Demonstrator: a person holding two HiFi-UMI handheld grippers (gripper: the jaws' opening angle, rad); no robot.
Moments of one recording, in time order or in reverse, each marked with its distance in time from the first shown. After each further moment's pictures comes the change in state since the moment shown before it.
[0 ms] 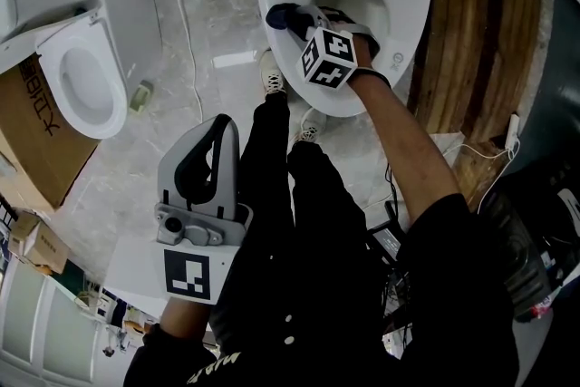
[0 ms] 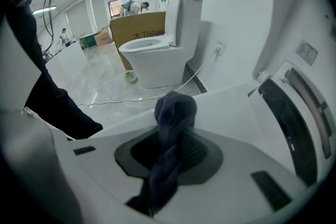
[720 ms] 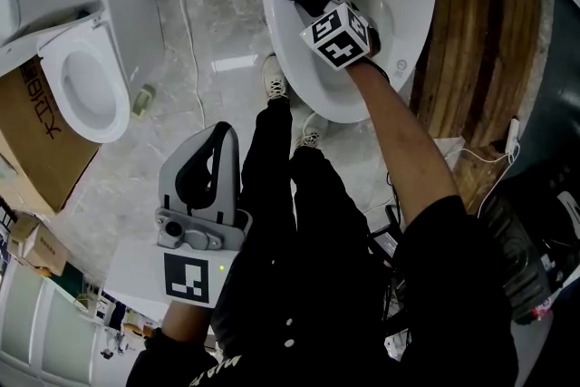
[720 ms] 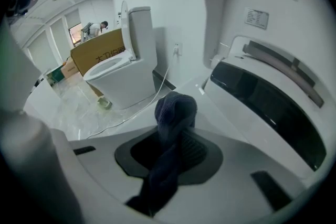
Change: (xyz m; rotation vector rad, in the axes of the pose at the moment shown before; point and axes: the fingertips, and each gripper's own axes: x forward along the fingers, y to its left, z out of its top) left arm -0.003 0.012 -0.004 -0.017 0.007 -0.001; right arm -0.006 -0.078 0.007 0.387 -0.096 -0.157
